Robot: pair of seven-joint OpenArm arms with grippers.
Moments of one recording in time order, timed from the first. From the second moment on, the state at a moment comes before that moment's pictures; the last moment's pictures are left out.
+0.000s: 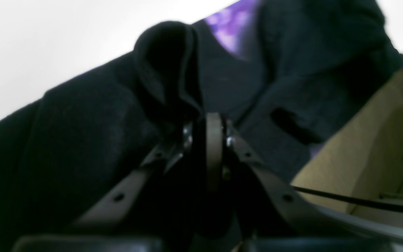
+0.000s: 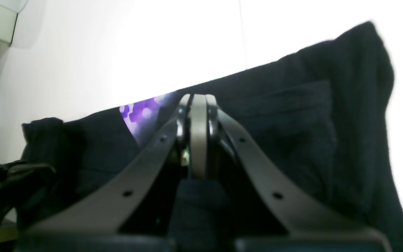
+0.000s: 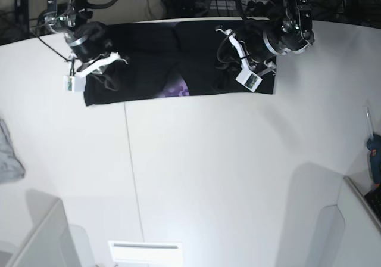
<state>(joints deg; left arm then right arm) 23.2 -3.7 -7.3 109.4 -28.5 -39.2 56.9 -29.4 7.8 8.9 110.8 39.1 8.0 -34.6</state>
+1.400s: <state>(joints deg) 20.3 -1.9 1.4 108.3 -28.5 -39.2 56.7 -29.4 7.8 9.9 110.8 39.1 8.0 -34.6</state>
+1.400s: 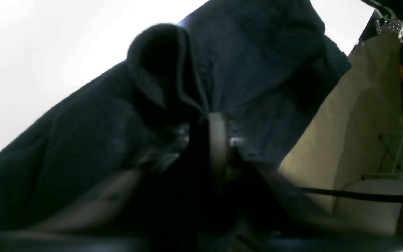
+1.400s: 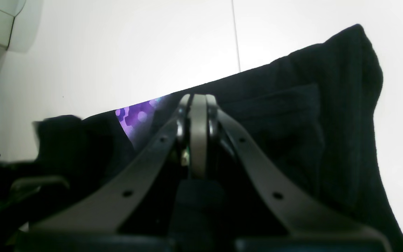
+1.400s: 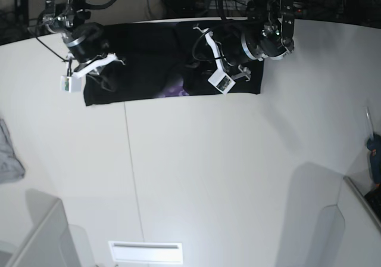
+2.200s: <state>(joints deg) 21.5 -1.8 -0.9 108.7 -28.5 -39.2 57.1 -31.1 7.9 9.9 110.9 39.1 8.0 -34.6</state>
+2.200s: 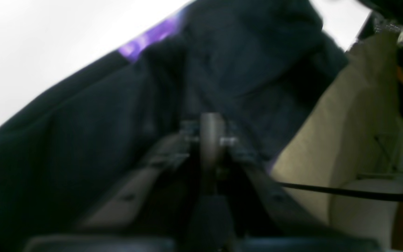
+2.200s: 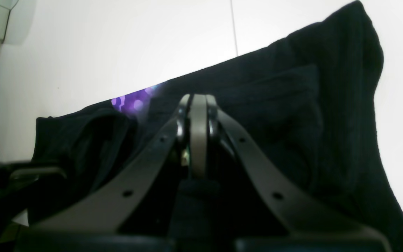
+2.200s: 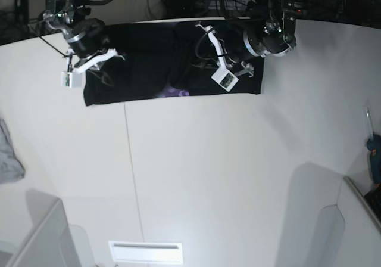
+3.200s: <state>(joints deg) 20.4 -3.1 8.4 102.3 -28.5 -32.7 56.8 -31.2 7.8 9.9 111.0 39.1 8.0 -34.5</state>
